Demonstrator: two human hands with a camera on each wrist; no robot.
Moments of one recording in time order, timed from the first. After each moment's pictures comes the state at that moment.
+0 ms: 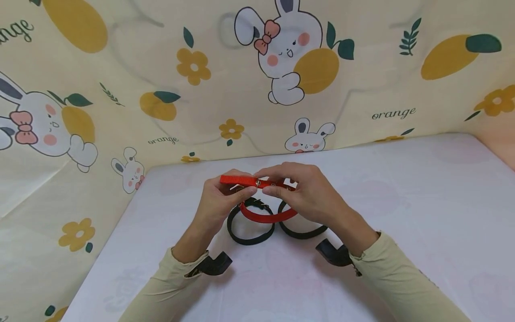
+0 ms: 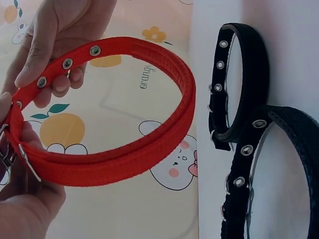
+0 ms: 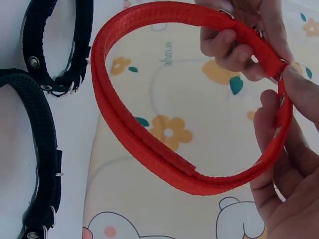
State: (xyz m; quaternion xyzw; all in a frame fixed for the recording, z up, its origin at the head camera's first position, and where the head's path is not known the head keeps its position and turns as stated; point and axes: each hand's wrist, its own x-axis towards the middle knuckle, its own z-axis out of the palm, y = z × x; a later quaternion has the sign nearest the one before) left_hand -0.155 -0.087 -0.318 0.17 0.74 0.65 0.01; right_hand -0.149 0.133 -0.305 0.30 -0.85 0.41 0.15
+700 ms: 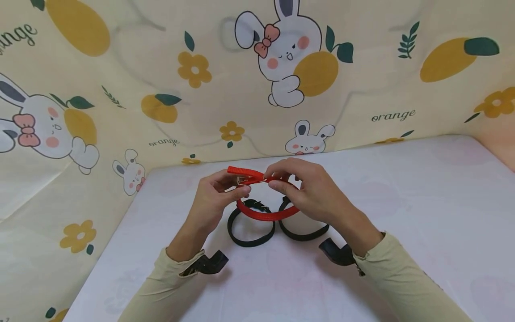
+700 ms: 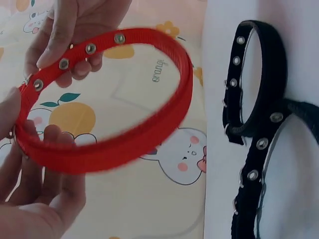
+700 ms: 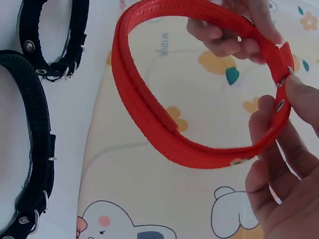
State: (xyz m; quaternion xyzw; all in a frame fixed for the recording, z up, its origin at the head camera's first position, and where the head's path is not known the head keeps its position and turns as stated) left_hand -0.161 -0.096 -0.310 0.12 0.73 0.67 0.03; right_hand -0.150 0.139 -0.299 0.30 -0.86 0.39 0.17
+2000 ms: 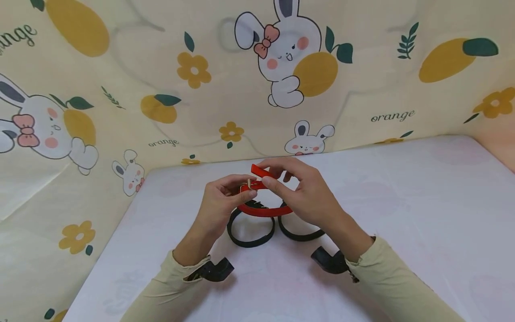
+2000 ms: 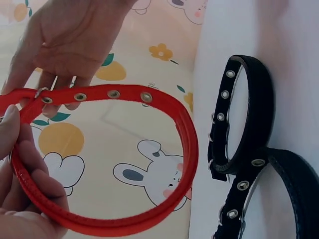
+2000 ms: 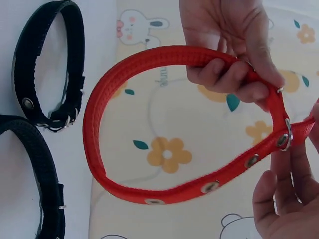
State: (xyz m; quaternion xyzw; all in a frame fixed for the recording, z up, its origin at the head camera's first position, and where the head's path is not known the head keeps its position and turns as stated) left_hand -0.155 -0.082 -0.317 0.11 0.71 0.69 0.05; right_hand -0.141 0.125 -0.301 0.24 -0.83 0.48 0.15
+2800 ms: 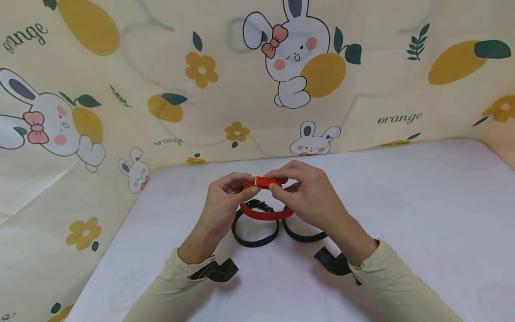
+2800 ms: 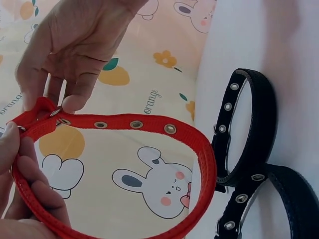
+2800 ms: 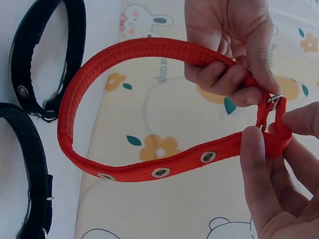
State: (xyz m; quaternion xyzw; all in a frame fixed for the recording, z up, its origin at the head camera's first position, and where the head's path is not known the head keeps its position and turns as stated) left_hand -0.154 -0.084 -0.317 0.10 0.67 0.74 0.03; right_hand -0.139 0.119 -0.298 0.21 -0.85 0.47 0.13
